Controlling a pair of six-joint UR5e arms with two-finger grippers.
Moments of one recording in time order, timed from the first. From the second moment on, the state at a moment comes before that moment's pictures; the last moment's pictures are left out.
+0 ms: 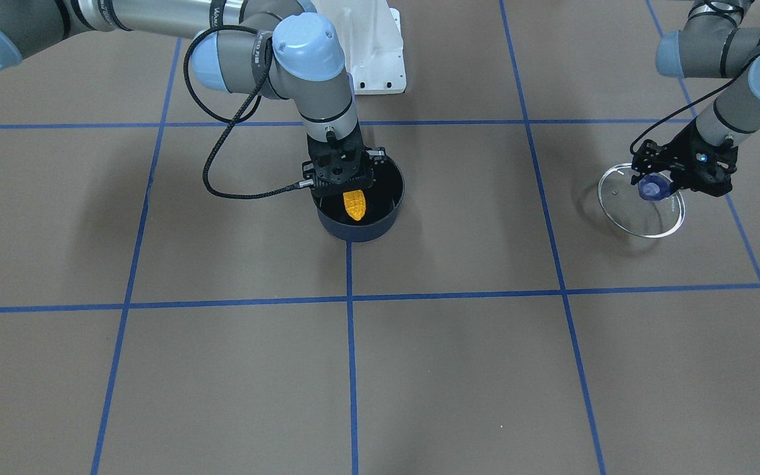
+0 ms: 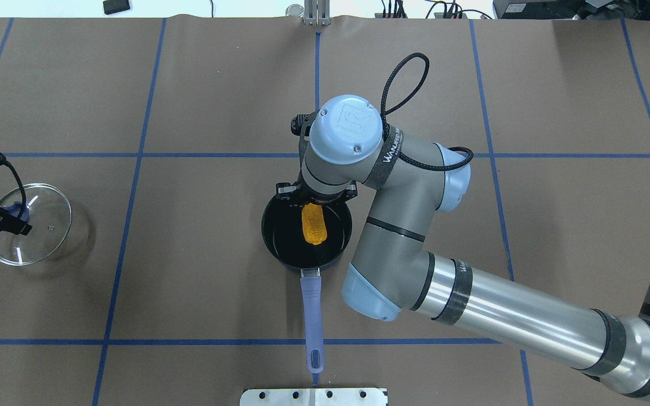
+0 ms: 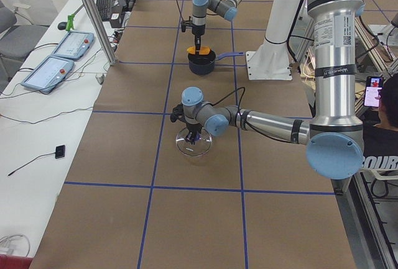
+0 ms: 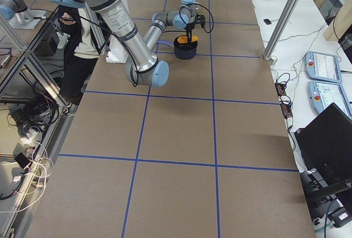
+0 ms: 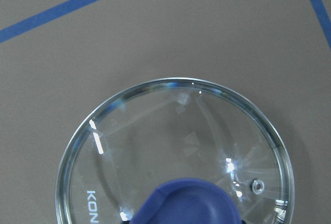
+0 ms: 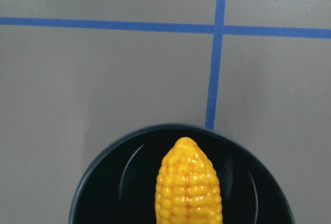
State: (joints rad) left arm -0.96 -1.47 -1.77 -2.03 -2.22 -0.38; right arm 0.51 -0.76 1.55 -1.46 1.90 1.16
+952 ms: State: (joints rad) left arm -0.97 -1.46 -1.78 -2.03 -2.24 -0.38; right arm 0.56 -0.75 1.53 -1.42 1.94 1.16
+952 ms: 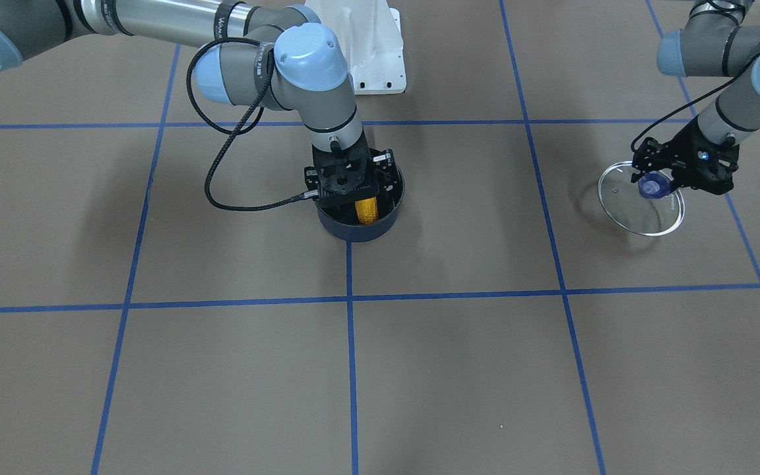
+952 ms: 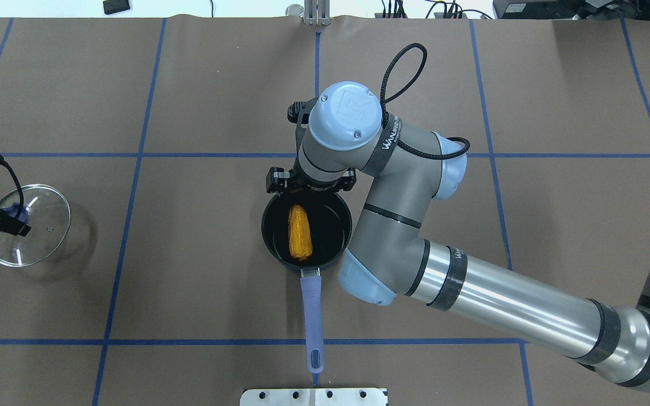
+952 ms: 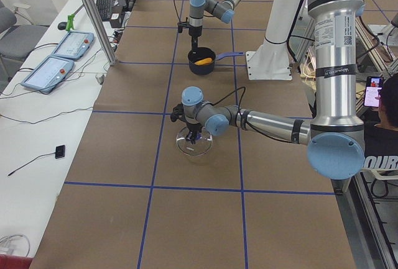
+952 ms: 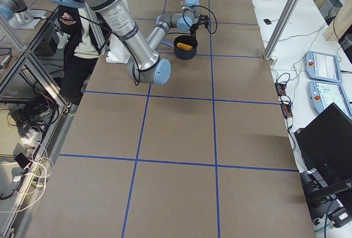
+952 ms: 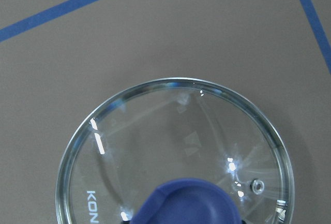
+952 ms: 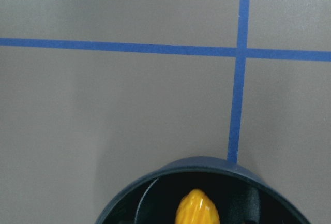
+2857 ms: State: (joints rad) left arm -0.95 -1.49 -1.72 -2.03 -2.22 -0.39; right arm 0.85 -1.00 1.75 -1.42 2.23 0.97
